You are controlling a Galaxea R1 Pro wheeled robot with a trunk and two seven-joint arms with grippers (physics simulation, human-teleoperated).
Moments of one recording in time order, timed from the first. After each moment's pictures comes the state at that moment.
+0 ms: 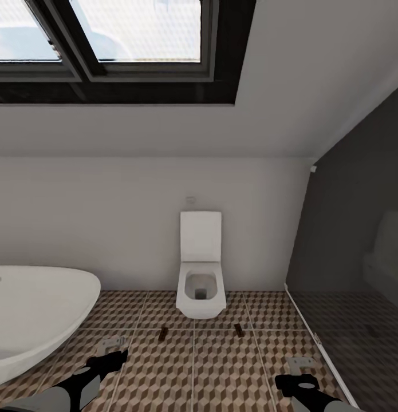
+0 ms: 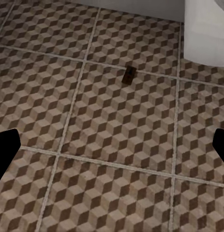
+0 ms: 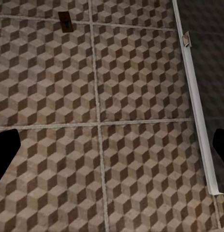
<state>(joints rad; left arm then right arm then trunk) -0.66 0.11 -0.18 0.00 0.36 -0.16 -0.05 -0.61 -0.07 -0.15 0.03 0.21 -0.09 -0.17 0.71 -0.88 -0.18</state>
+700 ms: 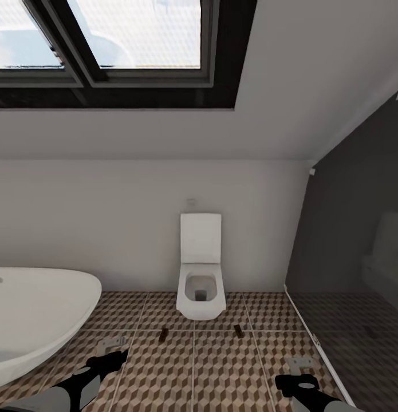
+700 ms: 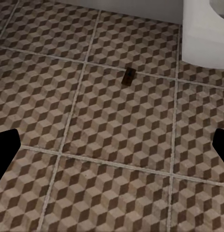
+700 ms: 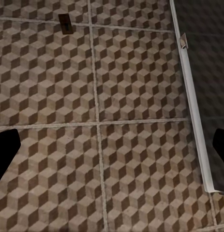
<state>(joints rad) -0.66 0.11 -0.18 0.00 0.36 -0.16 -0.05 -0.61 -0.07 -0.15 0.03 0.21 -0.09 -0.17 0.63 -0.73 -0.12</state>
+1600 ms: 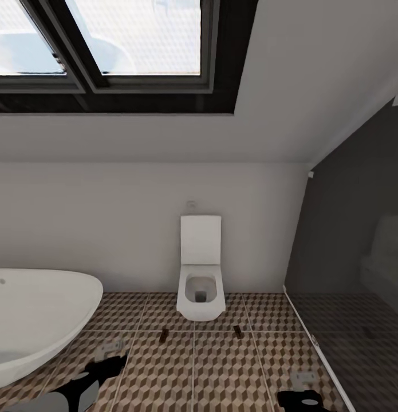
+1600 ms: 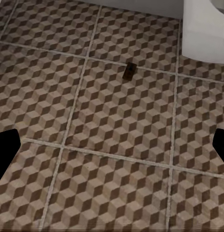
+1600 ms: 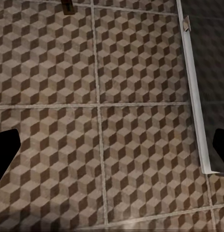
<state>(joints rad) -0.64 0.11 -0.18 0.00 0.36 -0.16 -0.05 -0.56 -0.07 -0.15 0.03 0.21 -0.09 -0.17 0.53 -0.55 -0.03</state>
